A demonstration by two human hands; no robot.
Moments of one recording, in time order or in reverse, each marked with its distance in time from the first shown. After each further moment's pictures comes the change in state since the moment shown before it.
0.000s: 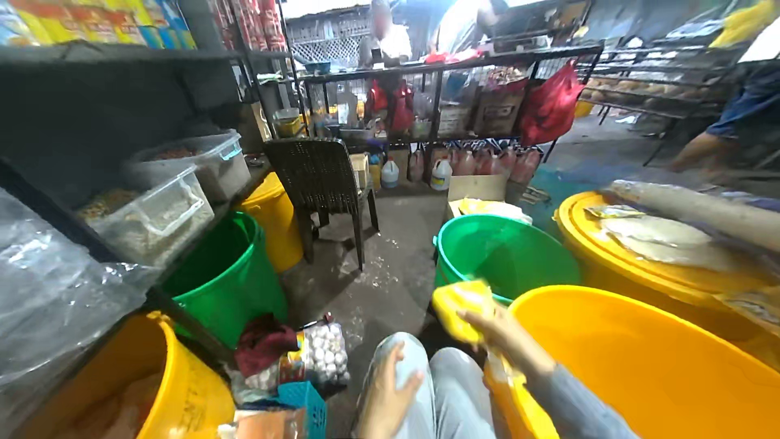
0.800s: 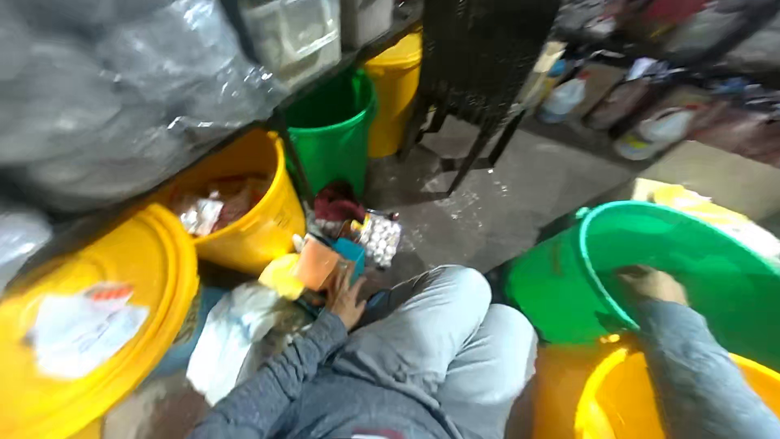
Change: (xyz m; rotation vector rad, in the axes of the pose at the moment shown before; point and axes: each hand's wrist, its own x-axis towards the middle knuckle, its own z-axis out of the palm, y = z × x) left_hand -0.111 -0.158 -0.043 0.565 0.414 -0.426; right_hand 0.215 0.063 -0.074 -1.148 -0.057 -0.053
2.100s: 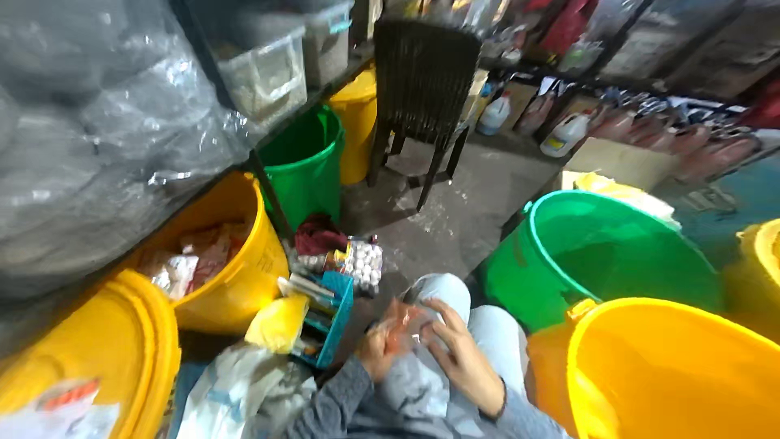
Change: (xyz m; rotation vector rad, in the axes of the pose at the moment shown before) left_hand -0.020 0.068 -0.010 -0.554 -0.295 0.235; right_hand -0.284 -0.184 0.100 0.467 -0.035 -0.913
